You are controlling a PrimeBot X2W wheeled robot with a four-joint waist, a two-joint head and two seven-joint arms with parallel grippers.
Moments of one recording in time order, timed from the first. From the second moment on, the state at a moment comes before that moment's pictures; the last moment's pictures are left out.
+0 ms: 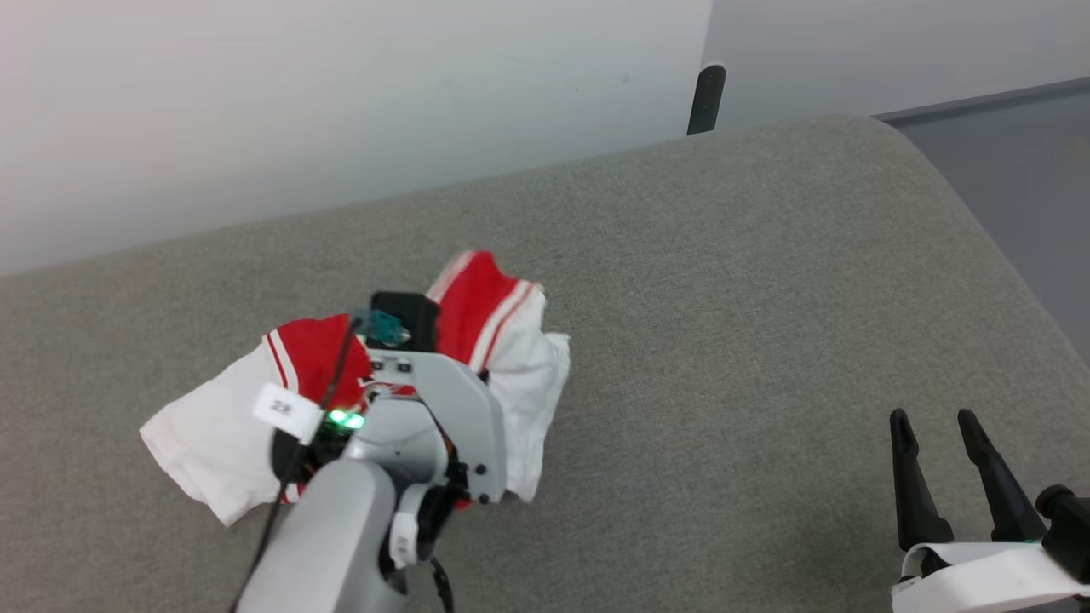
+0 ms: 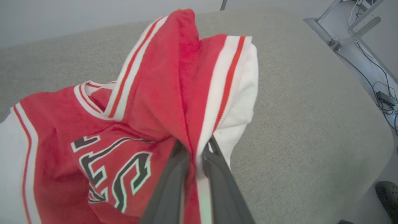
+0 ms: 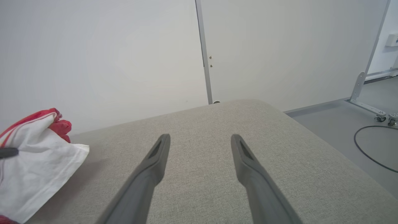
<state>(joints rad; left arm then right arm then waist) -0.41 0.15 -0.35 0.12 -0.40 0.19 0.65 0.05 -0.05 -0.06 -0.07 0.25 0.13 -0.09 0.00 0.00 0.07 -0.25</state>
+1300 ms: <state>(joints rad) -0.32 0.23 -0.33 0.15 -0.46 -0.07 0.13 0.09 -0.05 -0.04 0.00 0.20 0.13 -0.13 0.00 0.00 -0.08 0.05</state>
